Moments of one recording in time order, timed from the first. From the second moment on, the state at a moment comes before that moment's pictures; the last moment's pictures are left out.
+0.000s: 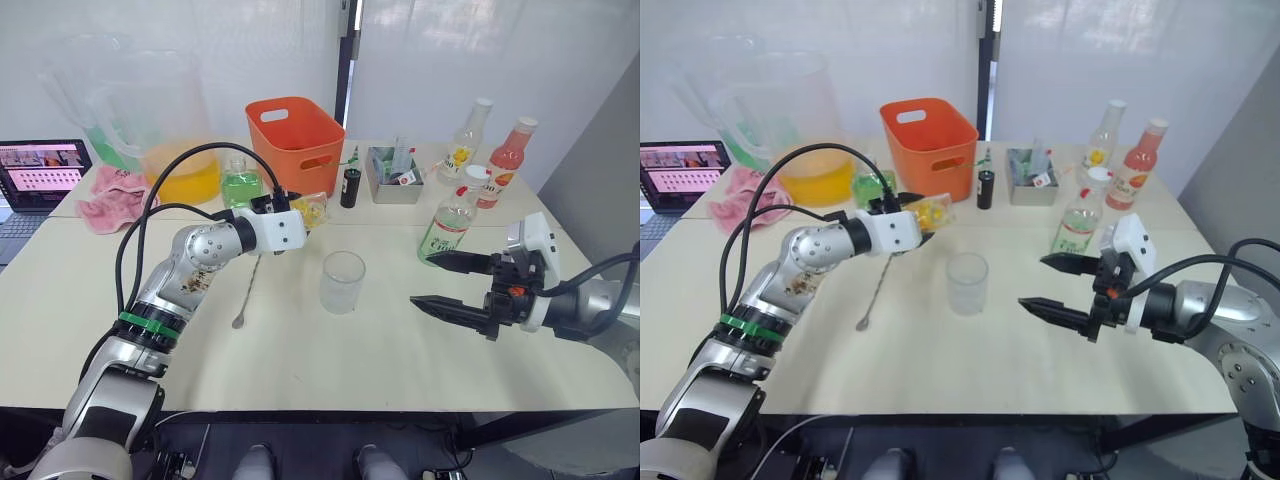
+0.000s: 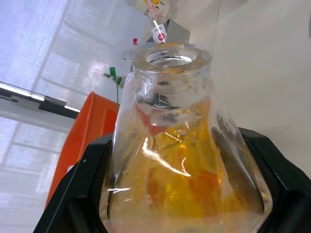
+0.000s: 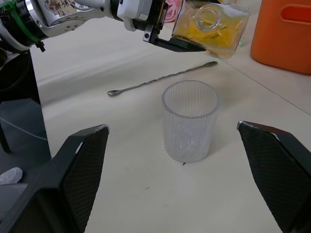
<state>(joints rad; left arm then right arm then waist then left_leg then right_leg) -0.84 0.57 -0.28 0.30 0.30 -0.21 -0.61 -0.26 -0.91 -0.29 -0.50 0.89 0.79 0.87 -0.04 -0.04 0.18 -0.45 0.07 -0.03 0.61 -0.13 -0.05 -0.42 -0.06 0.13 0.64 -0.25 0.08</state>
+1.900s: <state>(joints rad) -0.81 0.55 -0.38 0.41 0.74 -0.57 -0.25 -0.31 -0.90 -0.29 -0.51 0.92 0.79 0.79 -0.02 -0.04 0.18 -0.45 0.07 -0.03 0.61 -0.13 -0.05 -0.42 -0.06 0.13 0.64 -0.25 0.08</state>
